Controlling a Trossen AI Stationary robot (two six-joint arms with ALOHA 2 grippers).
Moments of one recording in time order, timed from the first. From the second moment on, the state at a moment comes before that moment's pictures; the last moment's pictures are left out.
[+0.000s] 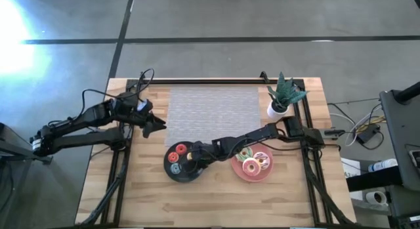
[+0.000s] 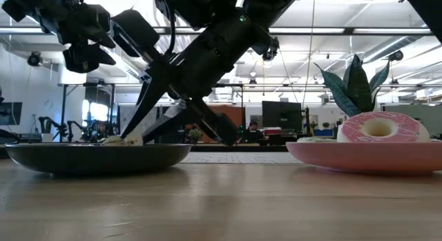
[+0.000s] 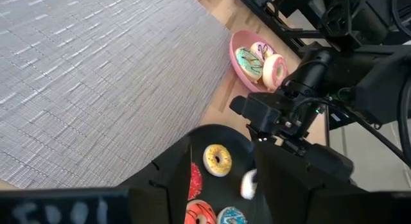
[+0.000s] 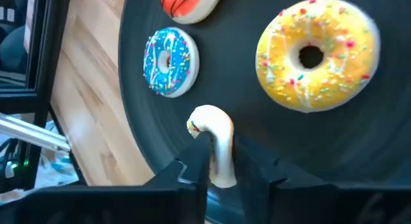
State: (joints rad) left arm 0.40 0.55 0.60 -0.59 0.35 -0.46; right arm 0.17 2.25 1.61 -0.18 -0.09 1.22
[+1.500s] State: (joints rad) left arm 0.40 0.55 0.53 -0.60 0.37 -0.50; right arm 0.24 2.20 2.06 -0.85 0.19 0.94
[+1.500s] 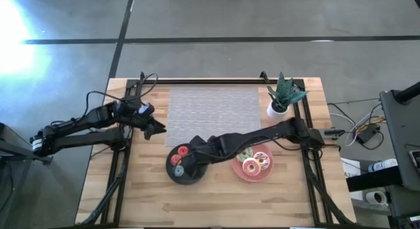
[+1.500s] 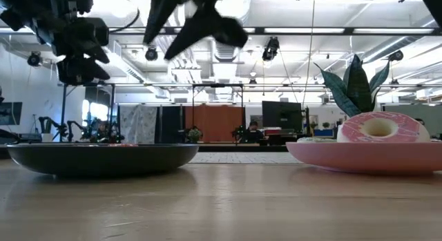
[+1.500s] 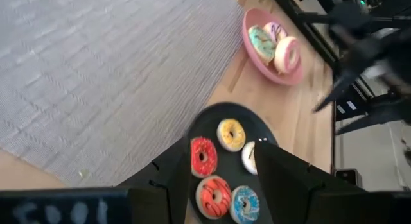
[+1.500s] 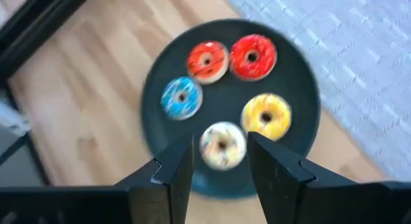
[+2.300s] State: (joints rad) left arm 0.40 0.53 0.49 -0.48 0.56 -0.58; right arm 0.23 2.19 2.15 -0.54 0.13 0.86
